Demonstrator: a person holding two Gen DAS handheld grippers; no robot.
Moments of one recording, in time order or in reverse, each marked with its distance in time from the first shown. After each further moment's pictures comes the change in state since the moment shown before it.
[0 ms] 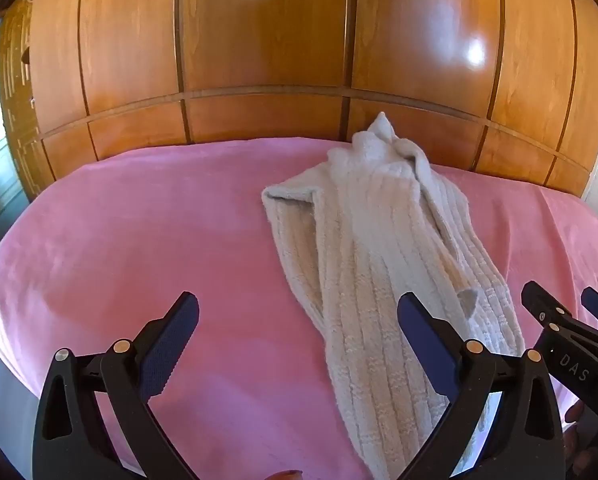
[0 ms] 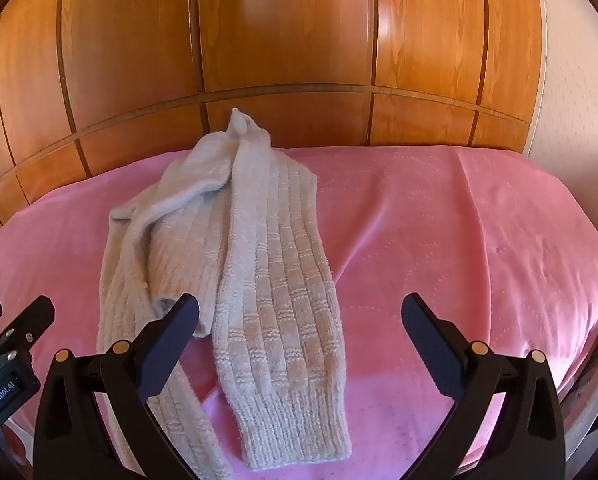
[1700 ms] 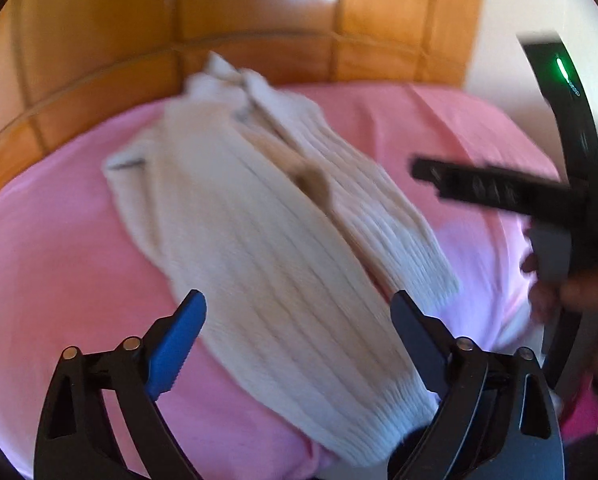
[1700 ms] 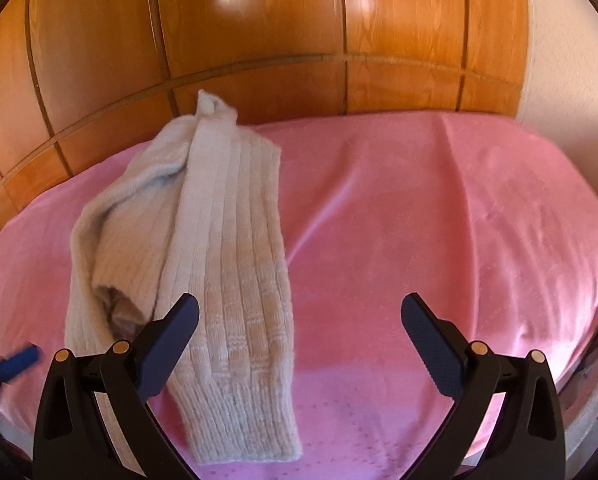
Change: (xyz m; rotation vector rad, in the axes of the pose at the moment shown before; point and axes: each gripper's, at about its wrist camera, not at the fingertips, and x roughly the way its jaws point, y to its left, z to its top) left arm 0.020 -0.067 -0.051 0.387 0.213 -0.414; right arm 0.021 -0.053 -0.013 0.062 0.101 0.026
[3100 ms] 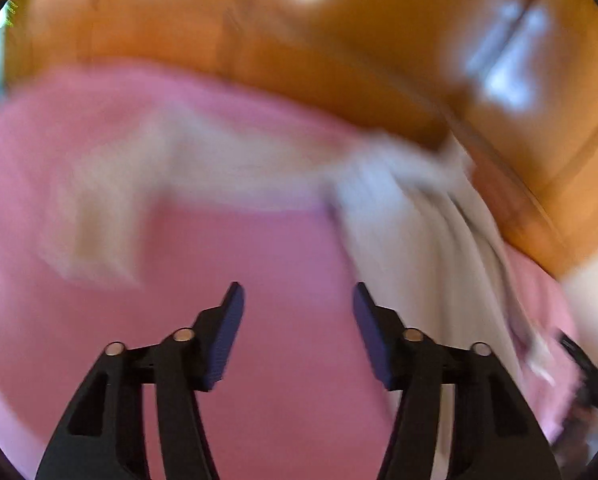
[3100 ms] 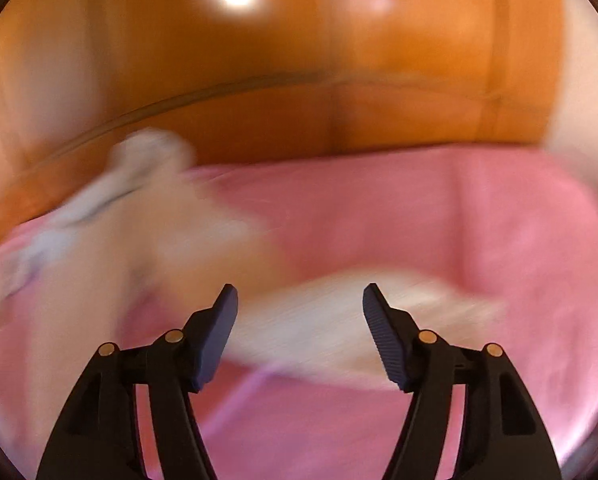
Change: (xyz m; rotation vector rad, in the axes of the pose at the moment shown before) left arm 0.034 0.241 0.053 -0.723 -0.055 0.048; right arm 0.085 -0.036 0.117 -0.035 0.056 0.172
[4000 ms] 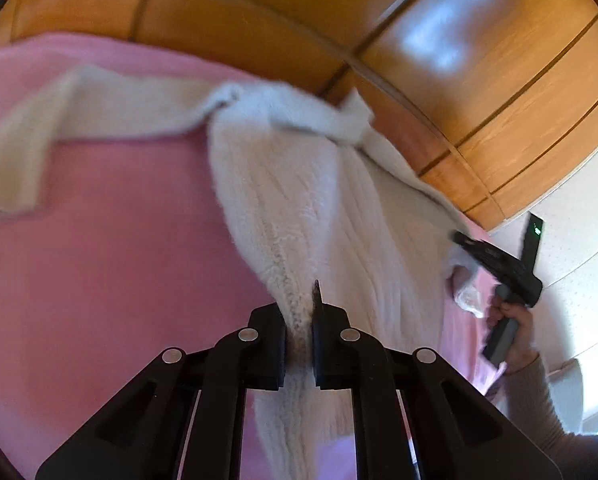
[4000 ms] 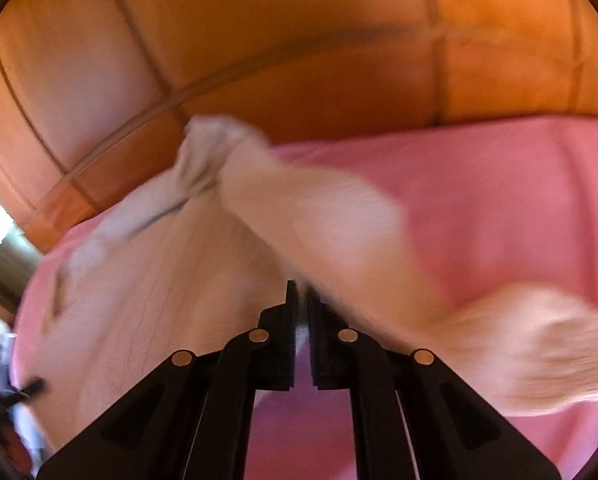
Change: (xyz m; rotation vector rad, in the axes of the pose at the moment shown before) left arm -0.028 -0.026 -0.010 0.091 0.057 -0.183; right arm 0.035 -0.005 0.052 0.036 0.004 0.018
